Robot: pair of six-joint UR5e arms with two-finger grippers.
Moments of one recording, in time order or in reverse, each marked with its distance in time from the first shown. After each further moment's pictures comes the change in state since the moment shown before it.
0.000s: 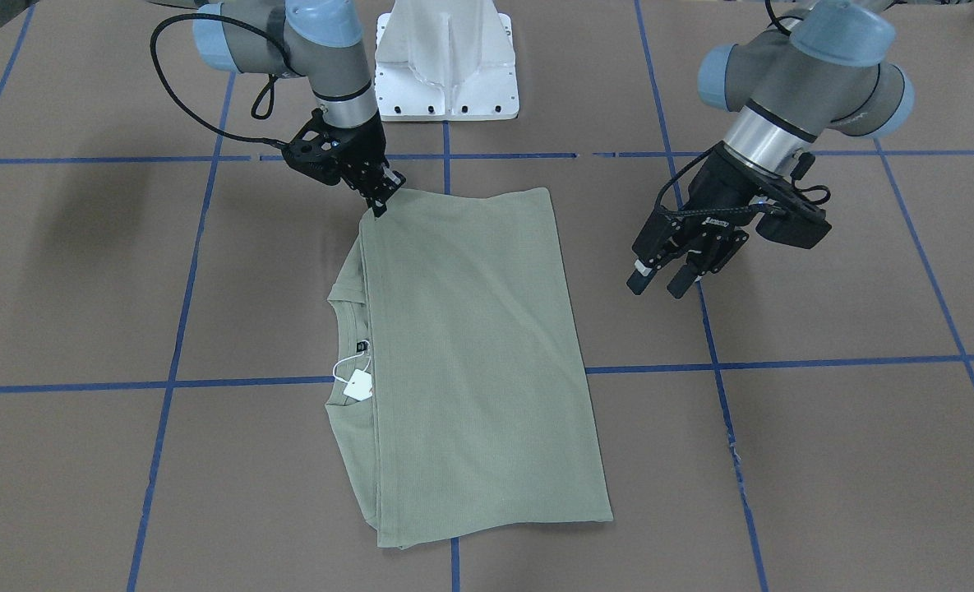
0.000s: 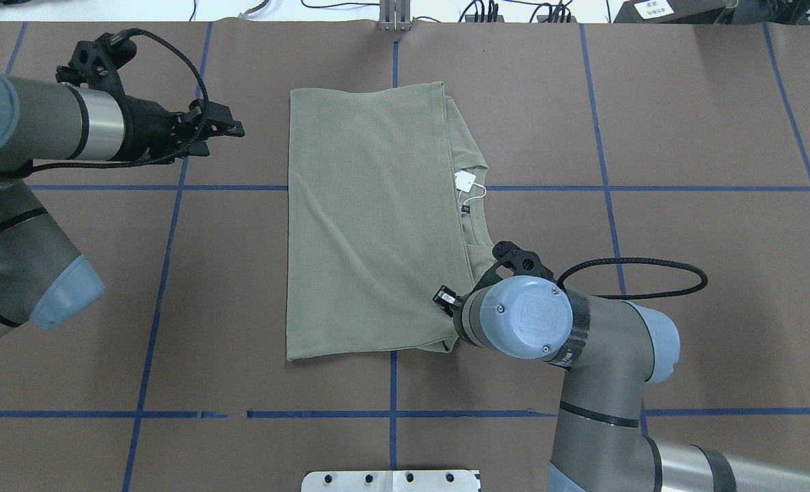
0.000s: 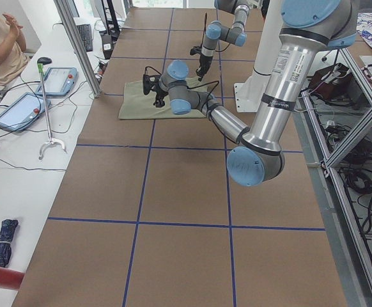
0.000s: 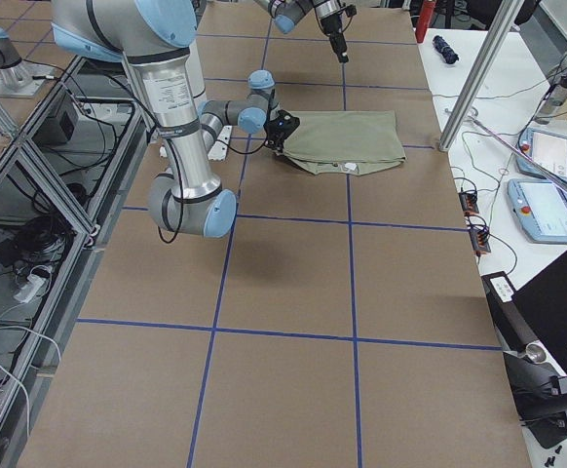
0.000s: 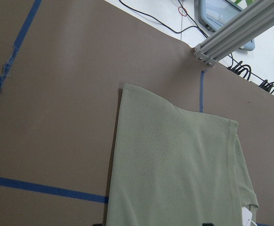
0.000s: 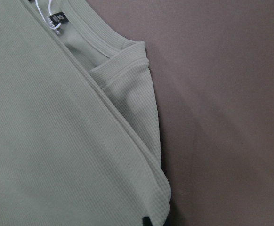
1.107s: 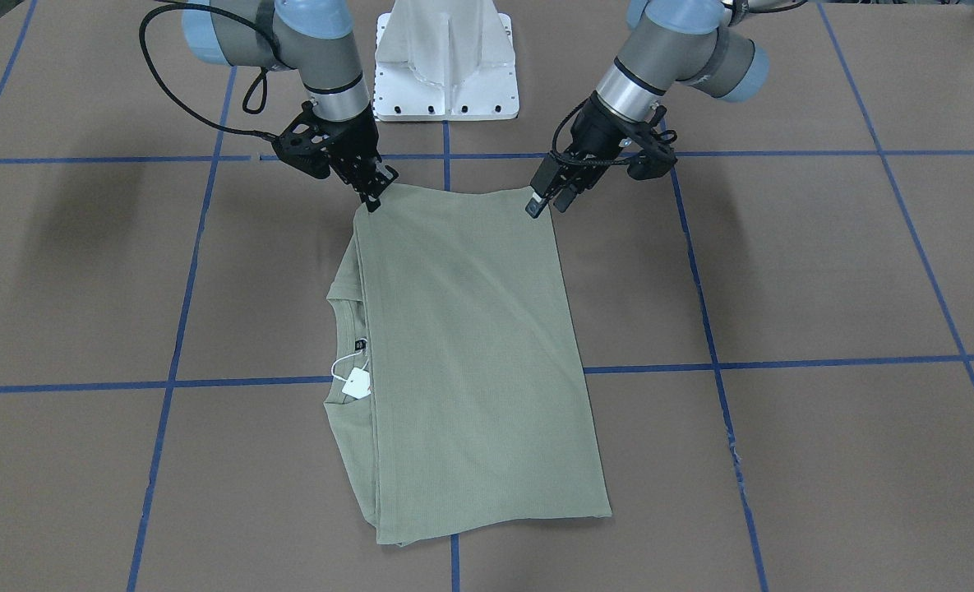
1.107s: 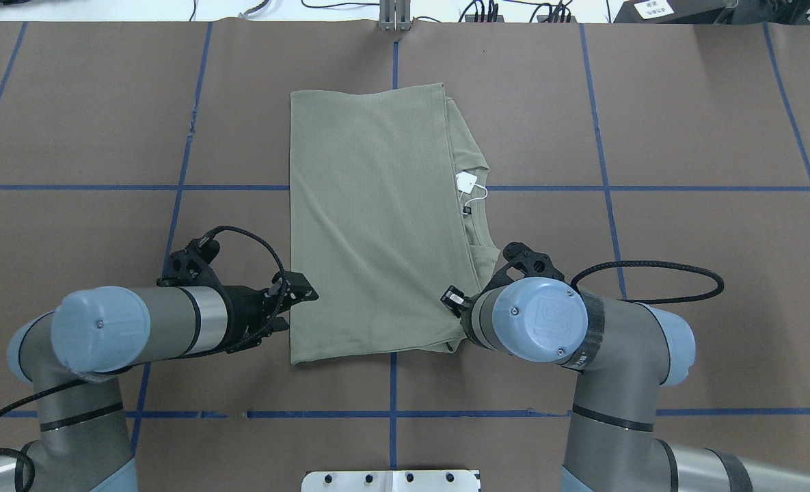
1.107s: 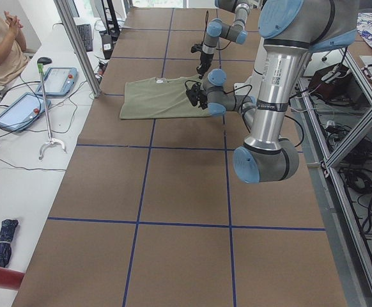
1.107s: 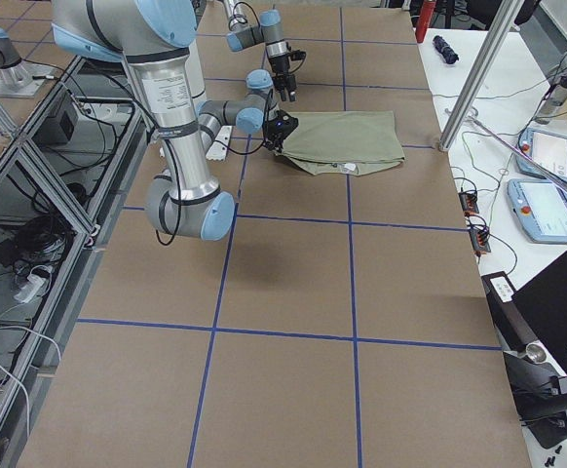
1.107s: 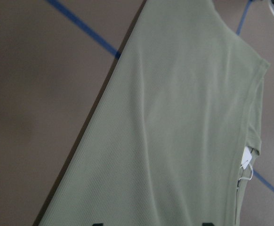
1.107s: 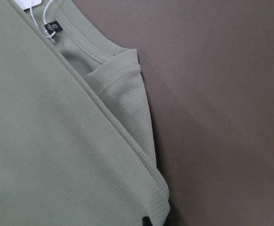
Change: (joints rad) left arm 0.465 0.093 -0.090 0.026 0.264 -0.534; right arm 0.000 -0.027 0.034 -0.005 -0.001 0.023
